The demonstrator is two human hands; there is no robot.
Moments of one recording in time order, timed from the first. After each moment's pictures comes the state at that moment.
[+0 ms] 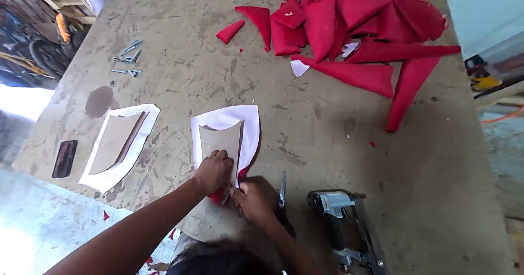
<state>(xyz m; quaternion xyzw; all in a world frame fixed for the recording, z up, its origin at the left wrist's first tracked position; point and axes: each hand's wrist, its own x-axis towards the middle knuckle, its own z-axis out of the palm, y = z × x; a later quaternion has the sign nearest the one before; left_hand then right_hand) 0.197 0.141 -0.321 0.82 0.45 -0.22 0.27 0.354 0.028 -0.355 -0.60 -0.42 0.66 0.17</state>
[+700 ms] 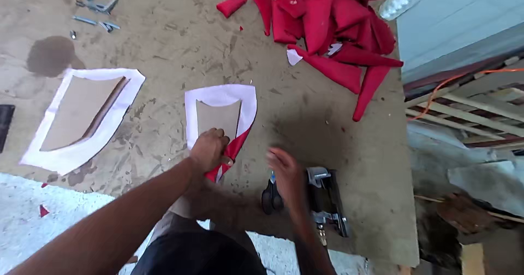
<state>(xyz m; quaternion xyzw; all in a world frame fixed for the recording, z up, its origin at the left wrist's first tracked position) 0.162 0.131 -0.351 0.89 0.39 -0.04 0.24 0.405 -0.008 -0.328 -0.76 -0.40 0.36 0.37</state>
